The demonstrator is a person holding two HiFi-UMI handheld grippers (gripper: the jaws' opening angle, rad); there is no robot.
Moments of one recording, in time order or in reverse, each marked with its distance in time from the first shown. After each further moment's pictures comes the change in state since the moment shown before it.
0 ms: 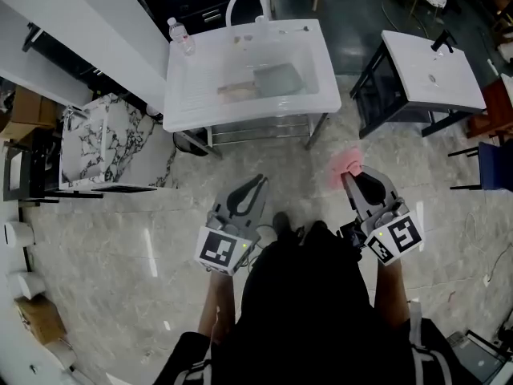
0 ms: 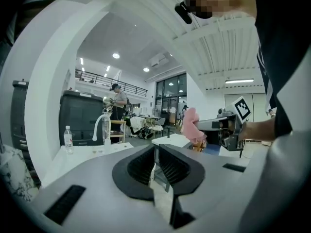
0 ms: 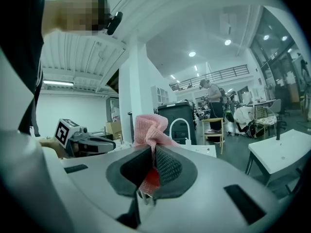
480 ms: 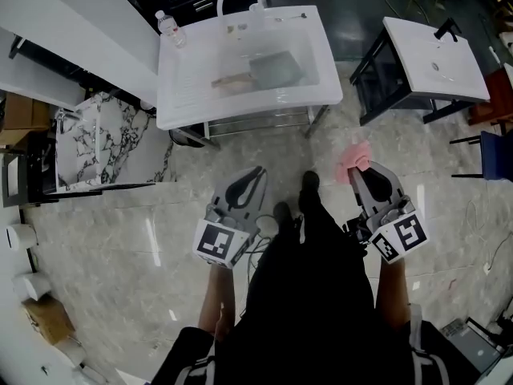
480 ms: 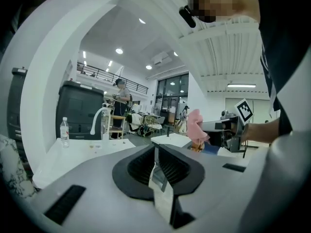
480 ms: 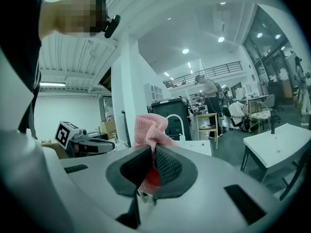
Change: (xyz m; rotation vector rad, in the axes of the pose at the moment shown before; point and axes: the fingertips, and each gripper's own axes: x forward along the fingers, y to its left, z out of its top) left arm 0.027 0.024 -0.016 -0.066 0.029 -0.021; right arm 0.011 -0.029 -0.012 0.046 0.021 -0.068
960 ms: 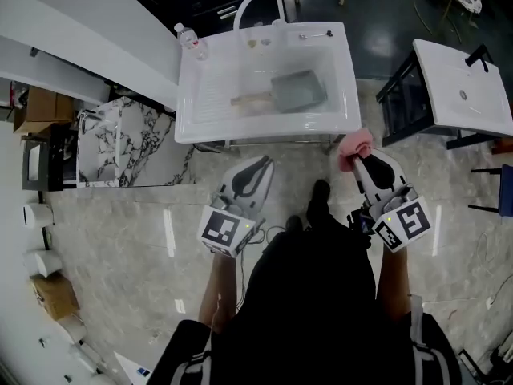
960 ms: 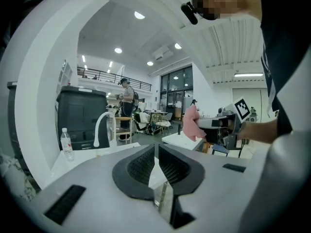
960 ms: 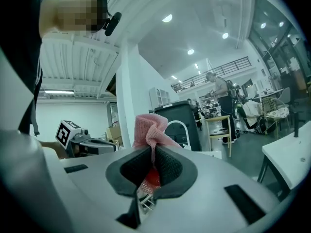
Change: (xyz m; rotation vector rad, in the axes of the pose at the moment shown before) left arm 0.094 0.059 0.037 0.071 0.056 0.089; right arm 0.100 -0.085 0.035 0.016 -0.051 0.141
